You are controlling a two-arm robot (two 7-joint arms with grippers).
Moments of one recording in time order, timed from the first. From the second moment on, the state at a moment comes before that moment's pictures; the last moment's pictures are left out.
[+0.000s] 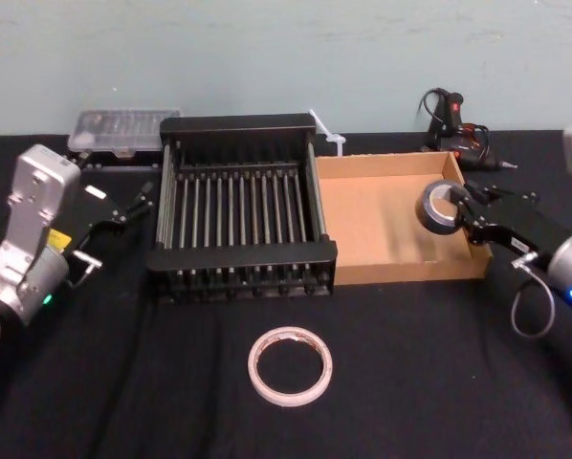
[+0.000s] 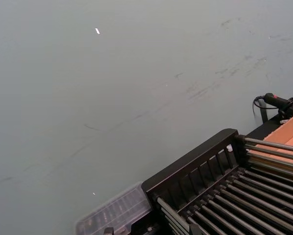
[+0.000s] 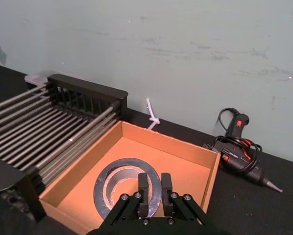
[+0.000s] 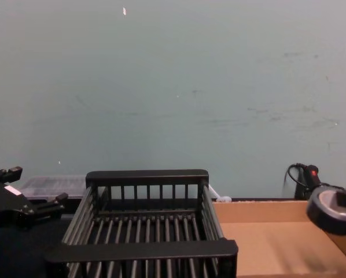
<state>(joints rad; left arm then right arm) -0.20 0.60 0.45 -1.41 -0.25 -0.12 0.03 0.11 0.47 -0.20 -1.56 0.36 0.19 0.34</state>
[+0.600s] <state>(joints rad) -0.20 0.60 0.45 -1.41 -0.25 -0.12 0.03 0.26 0.41 -0.28 -1.39 0.30 0.20 0.34</state>
